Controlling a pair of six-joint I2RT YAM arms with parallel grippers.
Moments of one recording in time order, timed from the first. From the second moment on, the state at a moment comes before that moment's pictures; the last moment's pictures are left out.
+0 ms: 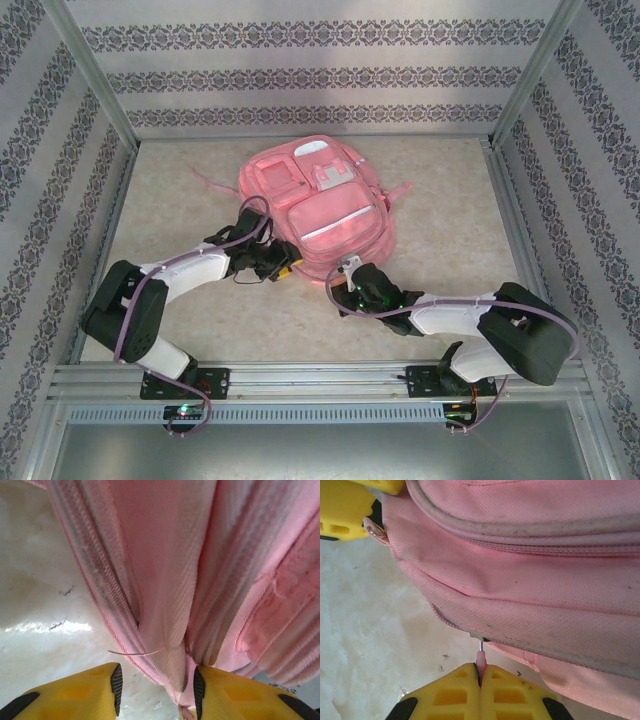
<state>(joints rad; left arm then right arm) -0.47 1.55 0.83 -0.23 0.45 -1.12 0.87 1.38 0.38 0.32 0.01 0.41</state>
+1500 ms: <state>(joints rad) -0.34 1.50 0.88 -0.41 0.47 -0.98 0.88 1.50 0.54 0.21 -0.04 0.33</state>
